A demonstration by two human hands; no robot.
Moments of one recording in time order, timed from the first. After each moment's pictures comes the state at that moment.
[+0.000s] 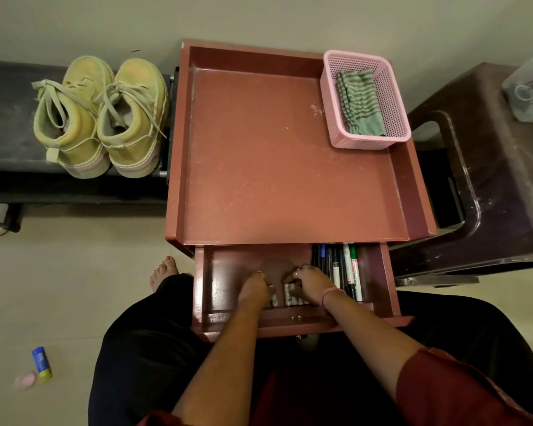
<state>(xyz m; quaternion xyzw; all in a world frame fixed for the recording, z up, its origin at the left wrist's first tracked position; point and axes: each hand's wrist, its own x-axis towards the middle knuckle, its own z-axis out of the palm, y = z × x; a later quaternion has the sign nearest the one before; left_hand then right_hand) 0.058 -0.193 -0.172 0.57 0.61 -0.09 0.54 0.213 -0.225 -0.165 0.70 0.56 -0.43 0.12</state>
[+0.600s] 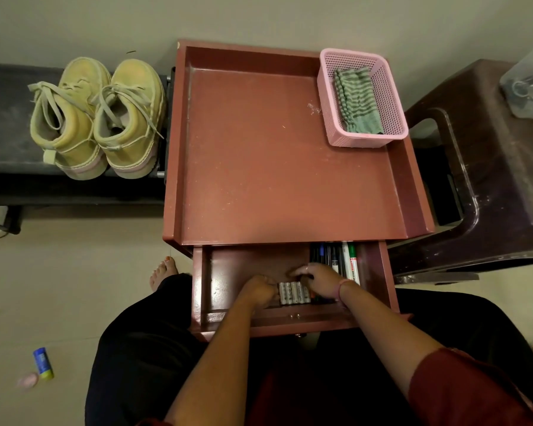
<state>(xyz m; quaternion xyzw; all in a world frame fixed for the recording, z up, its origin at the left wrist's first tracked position) 0.061 -0.198 -0.183 0.39 0.58 -0.05 0.71 0.239 -0.227 -0.161 0.69 0.53 -0.49 0.06</state>
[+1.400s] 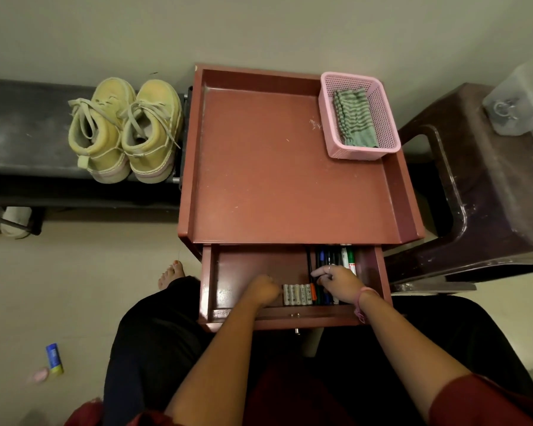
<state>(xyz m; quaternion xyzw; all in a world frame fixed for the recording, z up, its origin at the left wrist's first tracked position) 0.056 -0.198 -0.149 0.53 0.58 -0.07 0.62 0.259 -0.249 -0.125 0.76 0.45 -0.46 -0.02</state>
